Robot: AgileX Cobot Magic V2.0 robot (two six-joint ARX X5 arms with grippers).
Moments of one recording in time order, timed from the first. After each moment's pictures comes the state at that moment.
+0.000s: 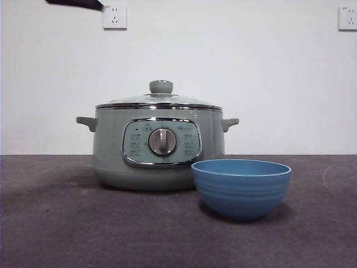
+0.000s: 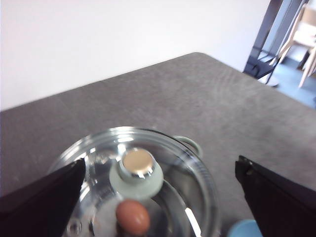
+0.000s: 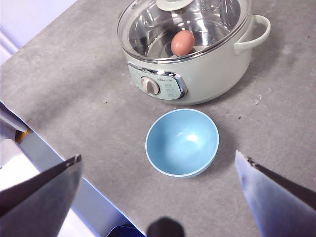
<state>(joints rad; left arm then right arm) -0.34 1.33 1.27 -0.25 0.38 0.02 0.13 0.74 0.98 -0.93 -0.59 -0.17</state>
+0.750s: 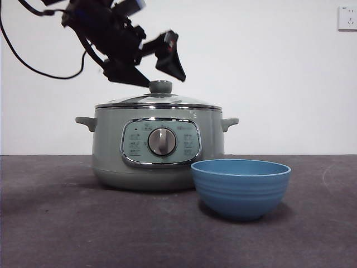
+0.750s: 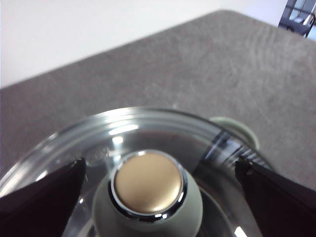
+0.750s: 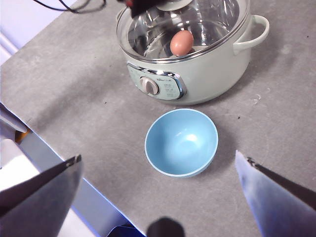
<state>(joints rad) -0.45 1.74 1.30 0.04 0.22 0.07 0.13 0.74 0.98 -0.93 -0.59 -0.17</state>
